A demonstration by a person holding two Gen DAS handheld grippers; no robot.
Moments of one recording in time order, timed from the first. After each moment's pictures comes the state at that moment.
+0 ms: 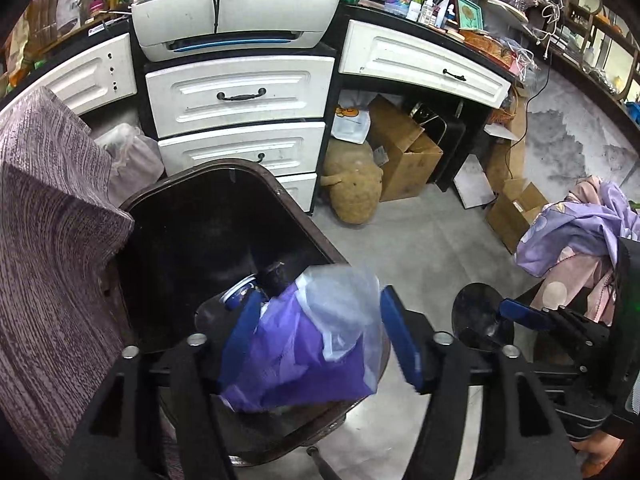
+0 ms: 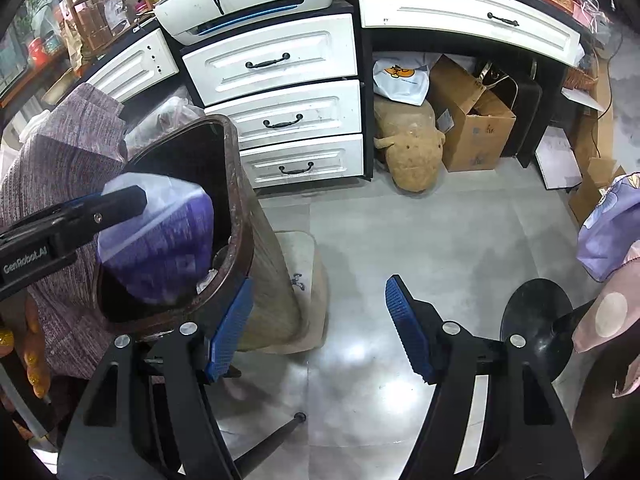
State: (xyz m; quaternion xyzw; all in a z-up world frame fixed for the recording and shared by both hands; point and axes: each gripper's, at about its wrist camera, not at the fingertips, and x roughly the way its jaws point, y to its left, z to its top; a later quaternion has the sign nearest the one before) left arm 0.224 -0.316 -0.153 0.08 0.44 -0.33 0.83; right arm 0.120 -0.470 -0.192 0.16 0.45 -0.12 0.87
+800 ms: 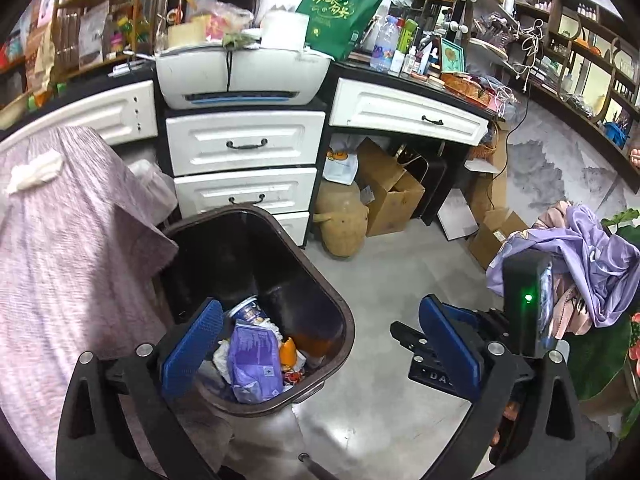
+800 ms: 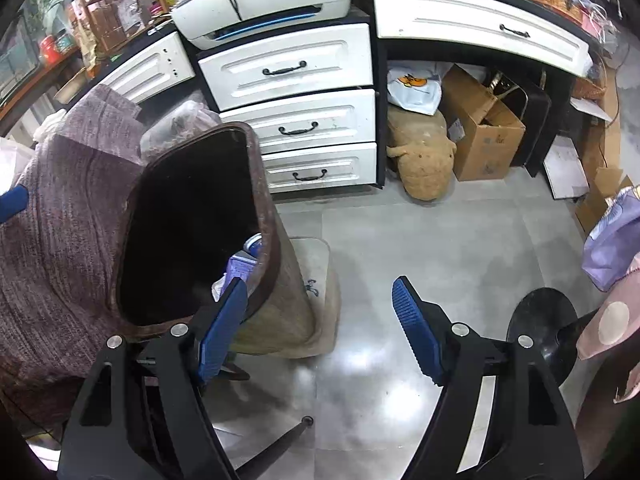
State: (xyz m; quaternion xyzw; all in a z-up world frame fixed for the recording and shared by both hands) left arm 0.178 -0.271 -0.076 0.05 0.38 -0.34 0.86; right arm 0.123 -0.450 -0.174 0.15 0.44 -0.10 0.88
